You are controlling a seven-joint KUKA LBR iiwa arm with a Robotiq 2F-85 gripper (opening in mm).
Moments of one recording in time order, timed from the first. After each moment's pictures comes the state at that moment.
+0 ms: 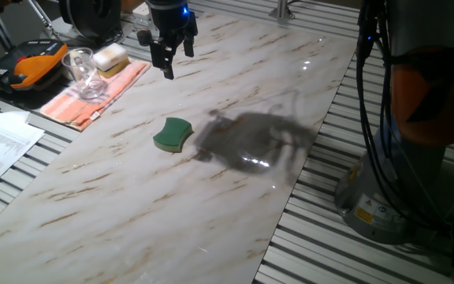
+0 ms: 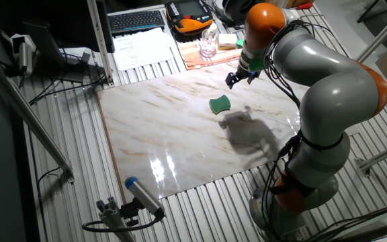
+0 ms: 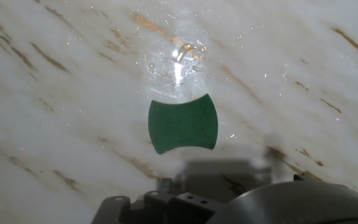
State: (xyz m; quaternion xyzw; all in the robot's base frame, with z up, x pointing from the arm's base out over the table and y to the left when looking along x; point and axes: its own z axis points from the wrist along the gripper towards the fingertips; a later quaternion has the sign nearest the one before) arm 0.515 0.001 0.236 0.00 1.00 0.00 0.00
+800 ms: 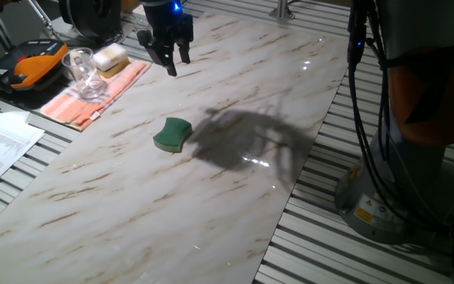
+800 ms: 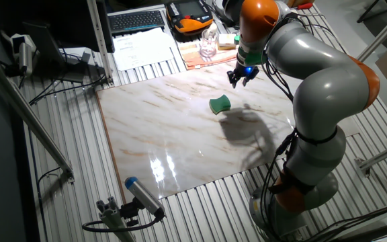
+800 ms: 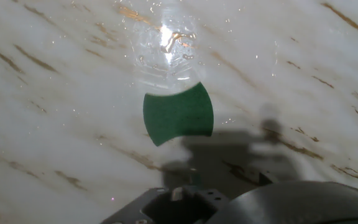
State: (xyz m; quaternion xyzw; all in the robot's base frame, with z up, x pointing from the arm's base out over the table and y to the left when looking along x) arm 0.517 0.002 0.241 0.04 1.00 -0.01 -0.04
